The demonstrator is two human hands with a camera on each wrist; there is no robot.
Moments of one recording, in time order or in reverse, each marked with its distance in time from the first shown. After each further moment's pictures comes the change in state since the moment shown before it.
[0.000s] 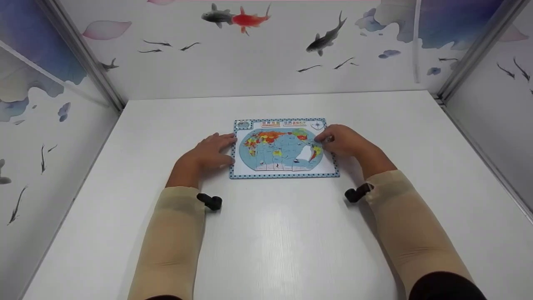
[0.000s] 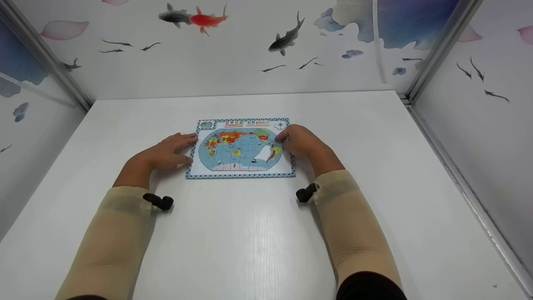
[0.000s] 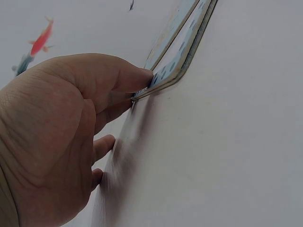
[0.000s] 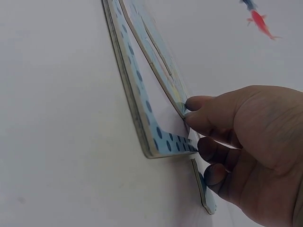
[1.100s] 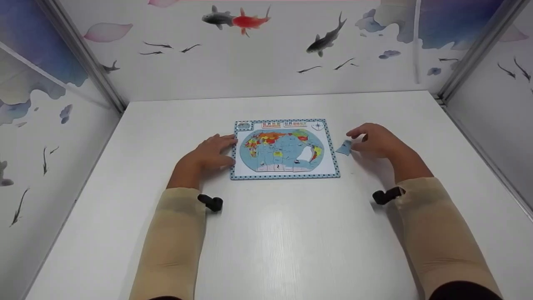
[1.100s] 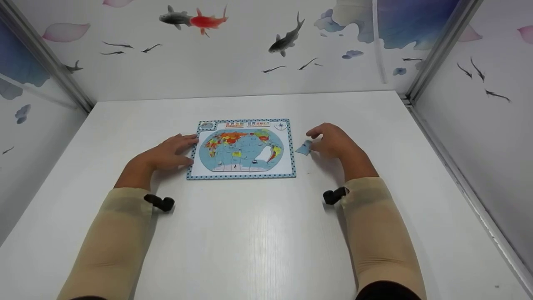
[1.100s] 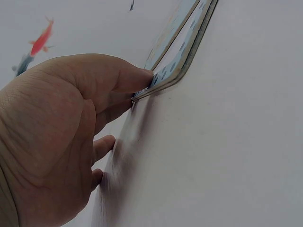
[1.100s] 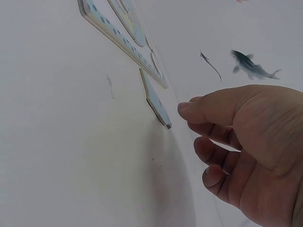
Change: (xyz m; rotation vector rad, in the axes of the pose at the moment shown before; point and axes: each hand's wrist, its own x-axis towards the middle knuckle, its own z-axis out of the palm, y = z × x) left_hand -0.003 -0.001 0.000 -0.005 0.000 -0.004; right_hand -0.032 0.061 -0.041 -0.029 0.076 0.053
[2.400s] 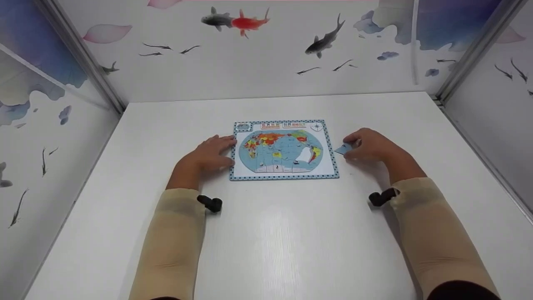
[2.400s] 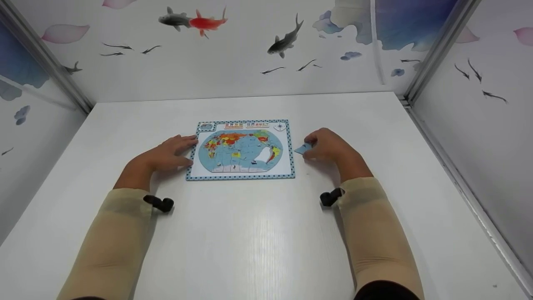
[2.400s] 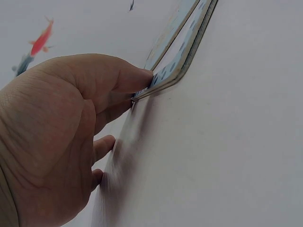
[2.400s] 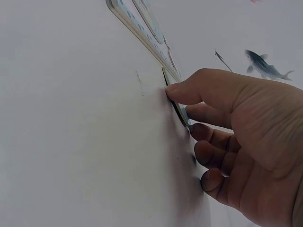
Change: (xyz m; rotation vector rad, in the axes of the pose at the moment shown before) left_hand 0.000 -0.001 0.002 0.001 0.002 -0.017; right_hand 0.005 -0.001 0.013 0.006 -0.048 0.037
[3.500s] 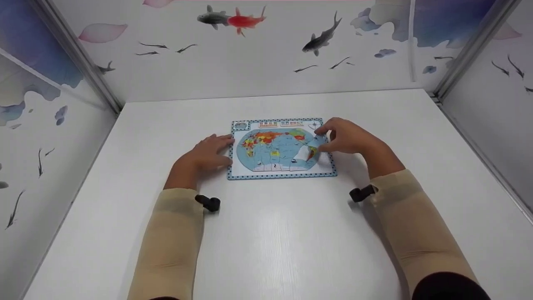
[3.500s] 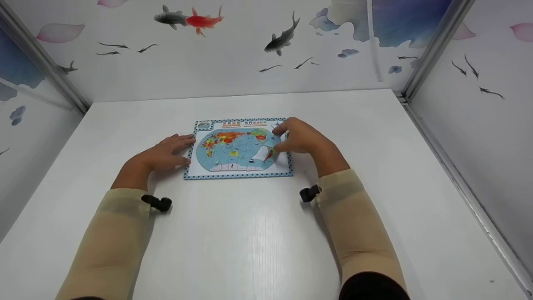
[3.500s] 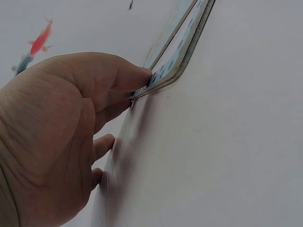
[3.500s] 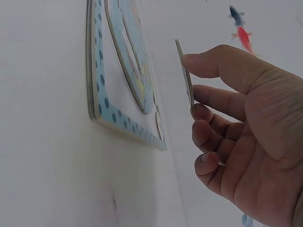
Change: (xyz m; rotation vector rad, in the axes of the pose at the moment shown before) left_hand 0.000 0.001 0.002 -0.029 0.006 -0.015; right_hand -0.011 -0.076 0.010 -0.037 0.013 -0.164
